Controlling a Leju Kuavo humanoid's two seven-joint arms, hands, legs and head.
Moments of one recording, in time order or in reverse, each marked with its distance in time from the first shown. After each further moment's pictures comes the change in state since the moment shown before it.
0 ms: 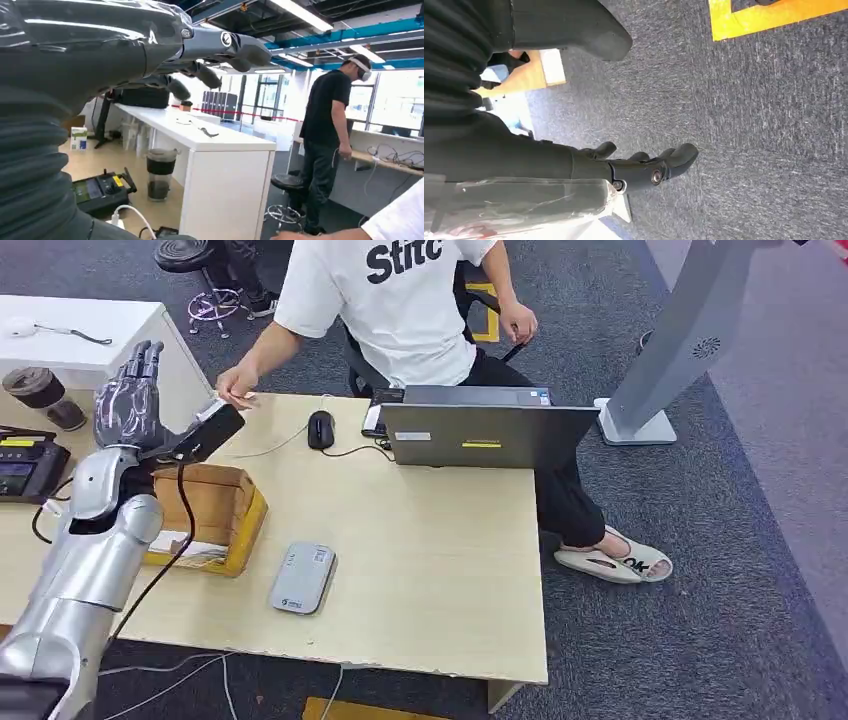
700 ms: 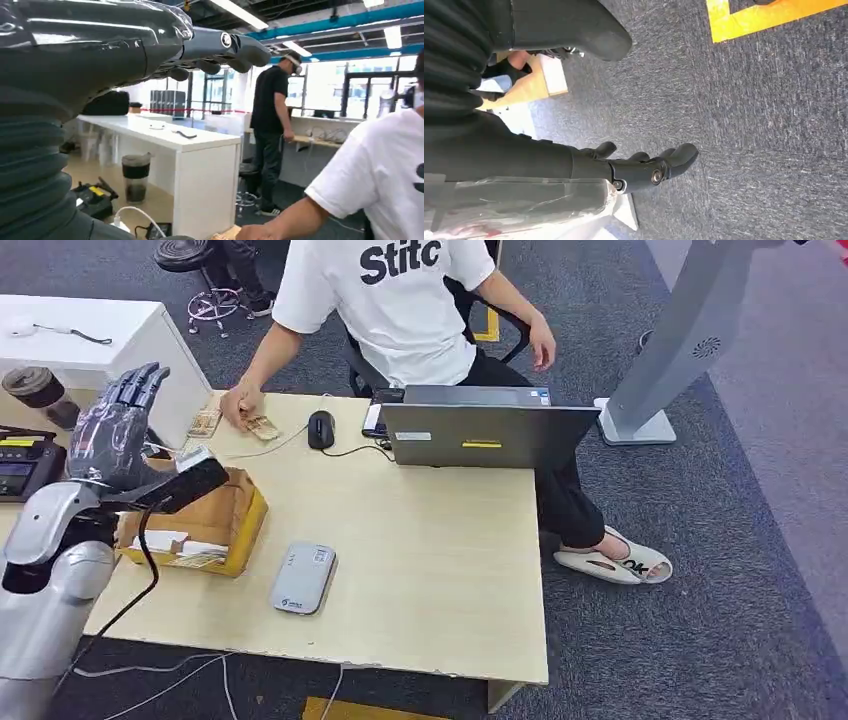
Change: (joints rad) left arm 0.261 0.146 0.029 -0.507 0.124 -0.275 -0.054; right arm 0.003 -0.003 0.000 0.002 -0.067 -0.011 -0.015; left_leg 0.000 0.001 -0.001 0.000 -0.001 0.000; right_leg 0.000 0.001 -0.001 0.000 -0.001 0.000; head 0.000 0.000
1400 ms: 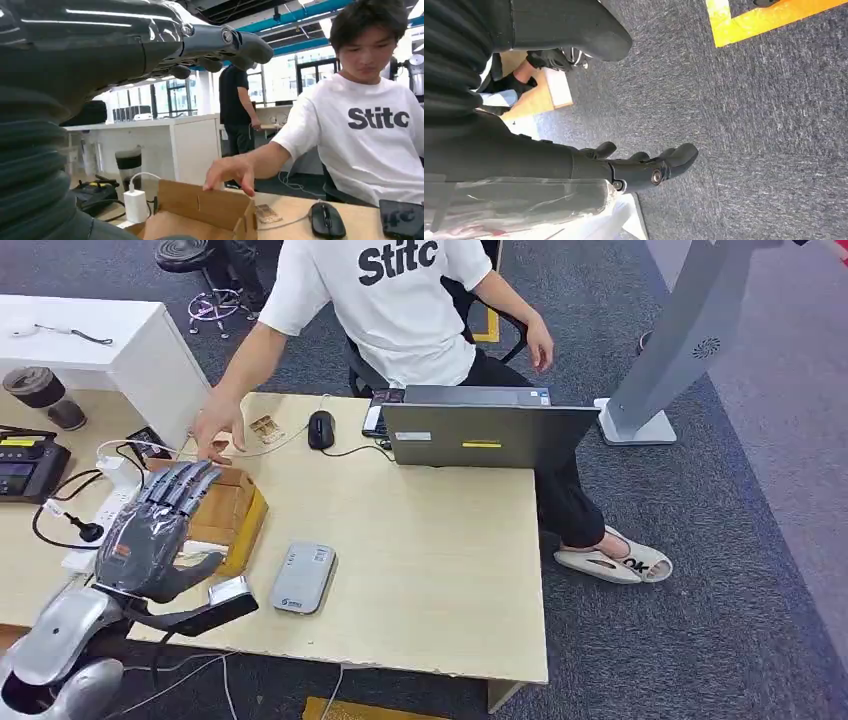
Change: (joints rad) left arm 0.387 0.069 -0.056 -0.281 -0.125 0.088 0.022; right arm 0.001 0.006 -0.009 0.002 -0.069 -0.008 -0.008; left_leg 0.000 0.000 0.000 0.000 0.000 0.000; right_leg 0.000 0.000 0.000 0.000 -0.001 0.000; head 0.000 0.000
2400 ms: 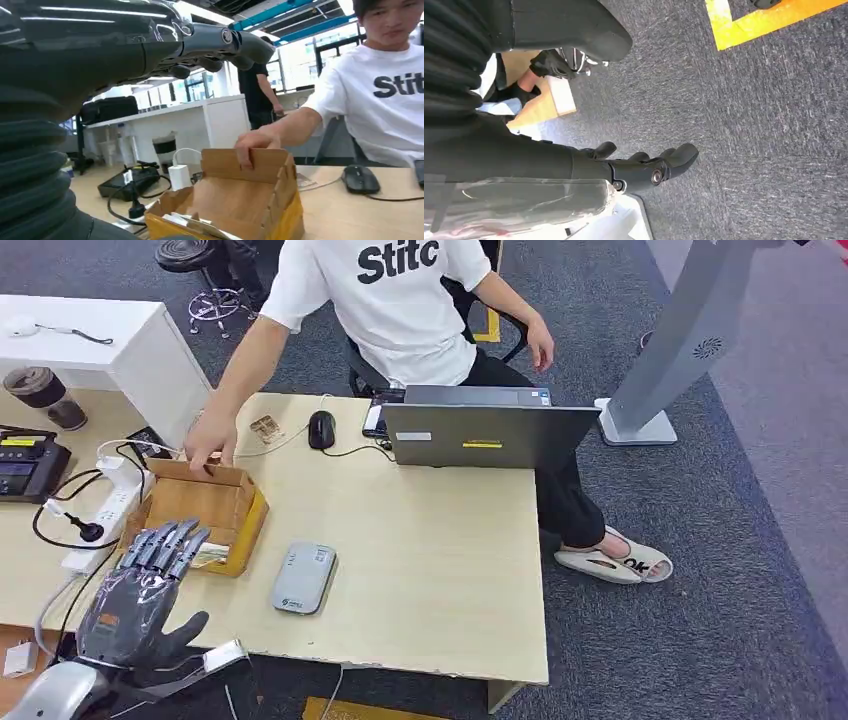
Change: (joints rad) left arm 0.283 -0.009 0.059 -0.120 -0.154 0.055 0.092; right arm 0.000 0.008 -0.010 0.002 -0.038 -0.008 -0.002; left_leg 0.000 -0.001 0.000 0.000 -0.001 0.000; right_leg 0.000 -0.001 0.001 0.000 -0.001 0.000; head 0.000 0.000
